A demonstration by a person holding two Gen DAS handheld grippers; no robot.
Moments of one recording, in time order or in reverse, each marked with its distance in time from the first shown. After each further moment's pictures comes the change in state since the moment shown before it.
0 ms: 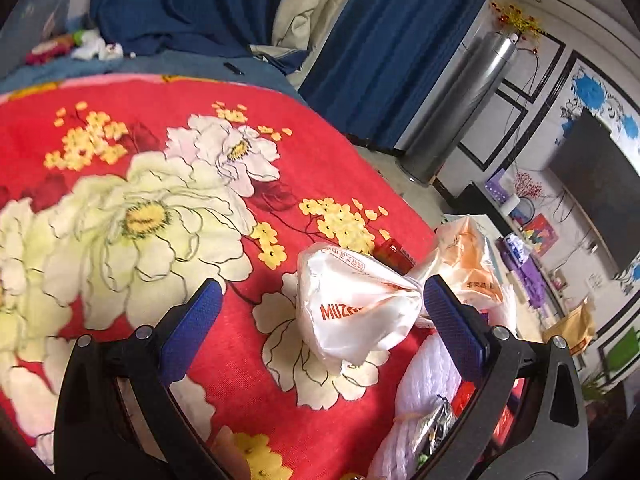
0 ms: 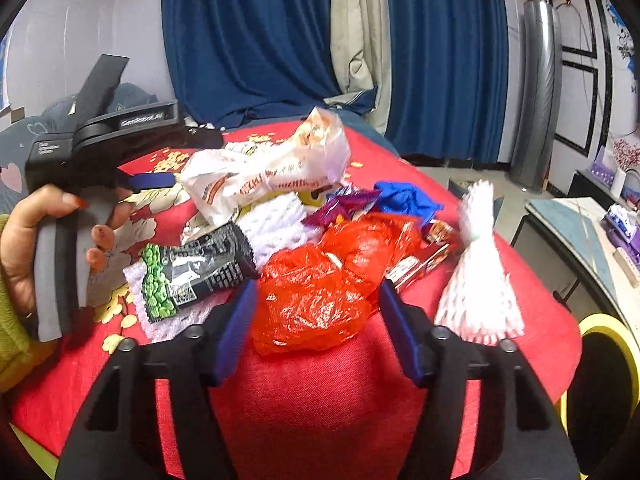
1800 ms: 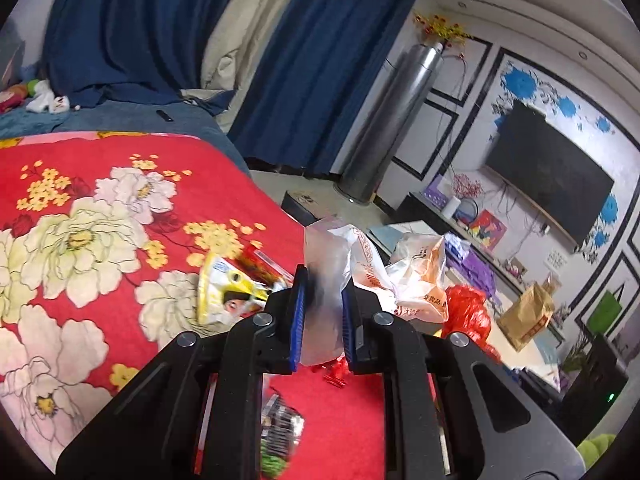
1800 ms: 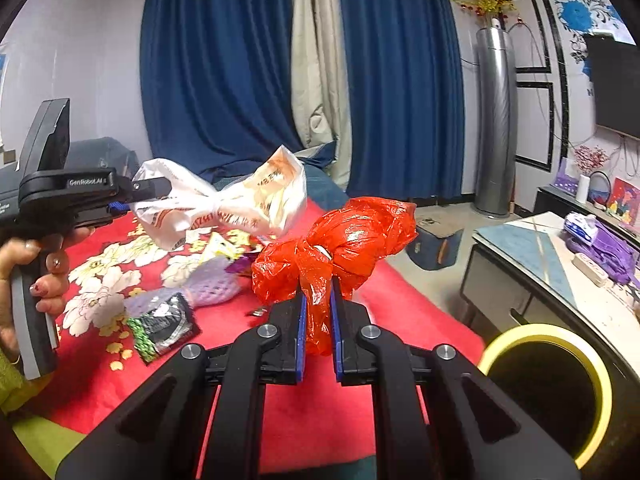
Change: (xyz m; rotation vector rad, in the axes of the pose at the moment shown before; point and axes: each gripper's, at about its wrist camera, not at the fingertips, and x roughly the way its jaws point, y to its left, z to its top) left arm -0.066 -0.112 -0.035 0.157 -0.120 -0.167; right arm -0.110 -0.077 -0.004 0.071 -0.200 -0.102
